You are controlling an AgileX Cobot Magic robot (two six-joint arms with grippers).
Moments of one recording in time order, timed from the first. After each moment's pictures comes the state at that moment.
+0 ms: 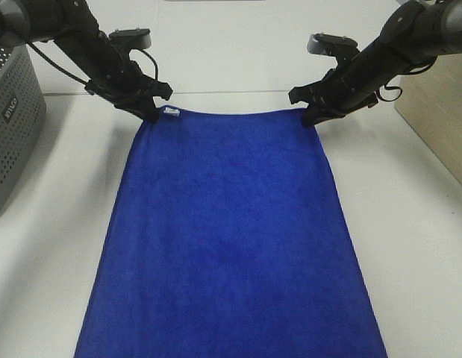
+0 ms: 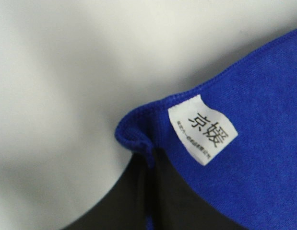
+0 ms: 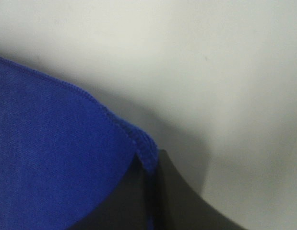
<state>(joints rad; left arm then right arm) -0.19 2.50 -2.16 -0.39 0.91 0.34 0.12 2.32 -1.72 0.61 0.58 -0.52</state>
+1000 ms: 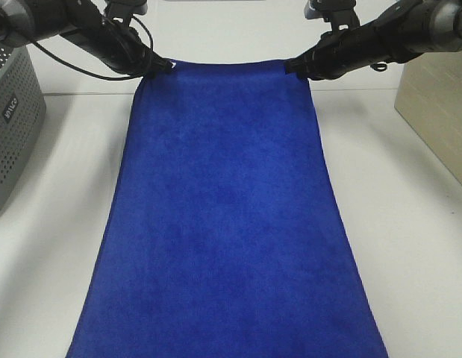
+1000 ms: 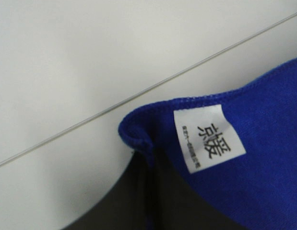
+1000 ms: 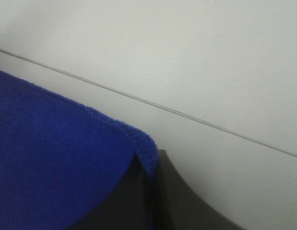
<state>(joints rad) -0.19 2.54 -2.24 -0.33 0.56 0.42 0.13 2.39 -1.84 0.95 0.29 -1.00</state>
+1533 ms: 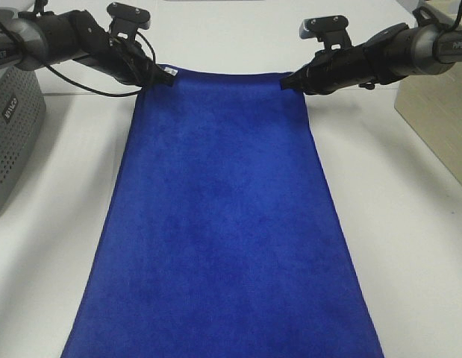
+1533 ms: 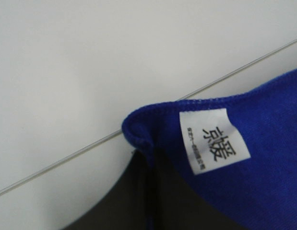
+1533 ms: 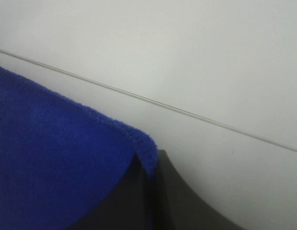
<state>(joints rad) -0.19 2.62 -2.24 -0.35 0.38 0.48 0.13 2.50 -1.90 1.09 0.25 -1.15</state>
